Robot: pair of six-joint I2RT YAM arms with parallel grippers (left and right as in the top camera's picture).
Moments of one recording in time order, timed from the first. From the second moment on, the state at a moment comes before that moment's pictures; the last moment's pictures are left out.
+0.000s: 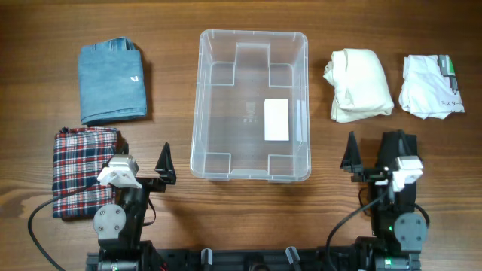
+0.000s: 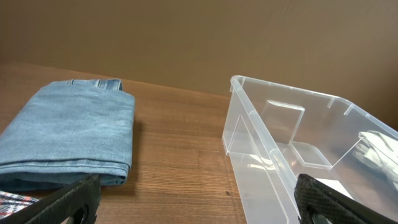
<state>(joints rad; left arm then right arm) 0.05 0.02 0.01 -0.06 0.16 -0.22 -0.04 0.02 0.01 0.23 -0.08 0.06</state>
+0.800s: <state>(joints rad) 0.05 0.02 0.01 -0.06 0.16 -0.22 -0.04 0.57 0.65 0.16 -0.29 -0.19</state>
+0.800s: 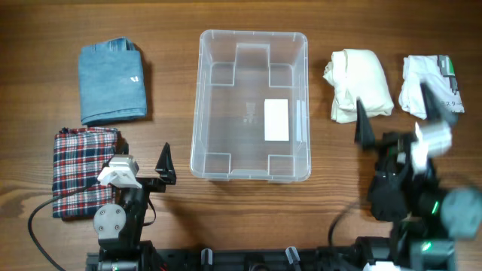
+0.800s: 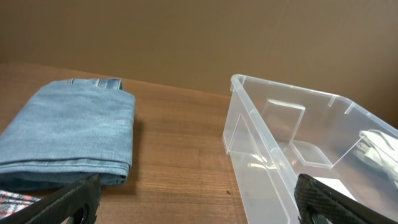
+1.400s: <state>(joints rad) 0.05 0.02 0.01 -0.06 0.16 -0.22 -0.44 1.64 1.54 -0.65 -0.80 -0.35</state>
